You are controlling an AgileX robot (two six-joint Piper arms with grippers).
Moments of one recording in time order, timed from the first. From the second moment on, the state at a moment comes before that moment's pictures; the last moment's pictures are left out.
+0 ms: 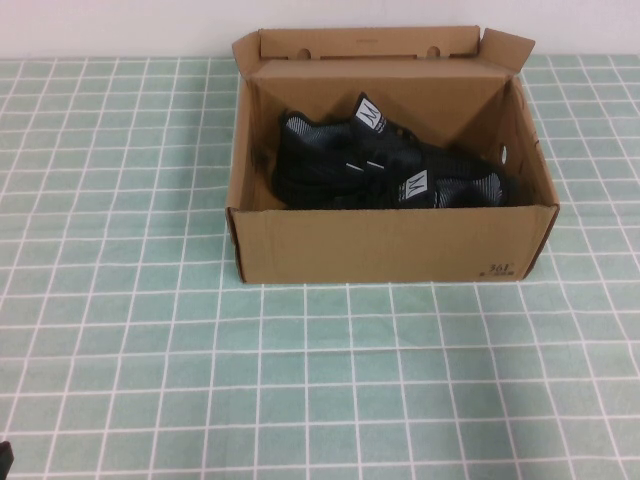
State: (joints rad) right arm 0.09 0.37 -0.33 0.10 0.24 -0.16; left arm -0.19 -0.01 0.03 0.02 0.38 -0.04
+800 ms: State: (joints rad) right arm 0.02 0.14 -0.19 -0.18 0.18 0.00; left arm -0.19 -0.01 0.03 0.02 0.38 -0.05
